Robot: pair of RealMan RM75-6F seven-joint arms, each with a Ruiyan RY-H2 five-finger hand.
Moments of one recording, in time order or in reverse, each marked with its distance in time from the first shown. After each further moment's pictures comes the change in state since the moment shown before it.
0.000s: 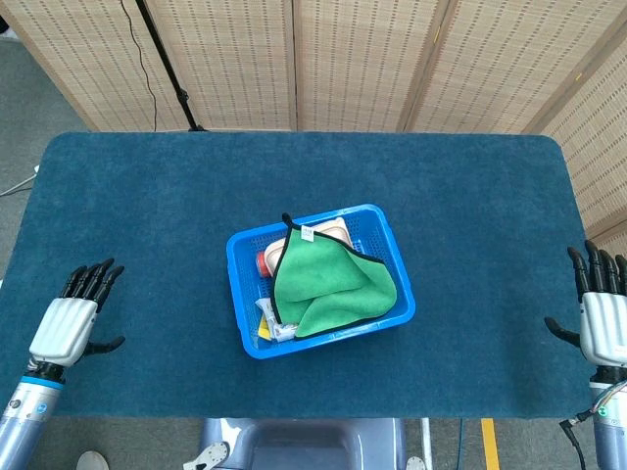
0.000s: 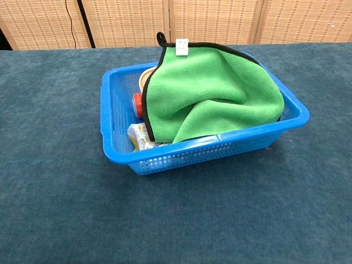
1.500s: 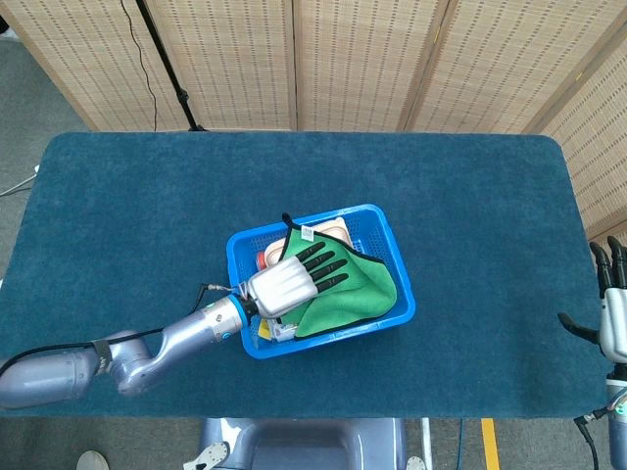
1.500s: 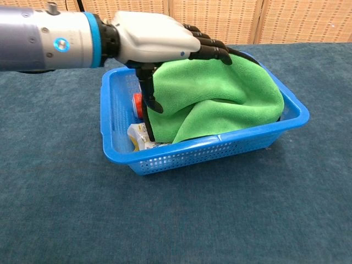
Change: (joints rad) left arm -0.790 -0.295 -0.240 0.151 -0.070 -0.701 0.352; right arm -0.010 0.046 0.031 -0.019 0.054 -0.014 0.082
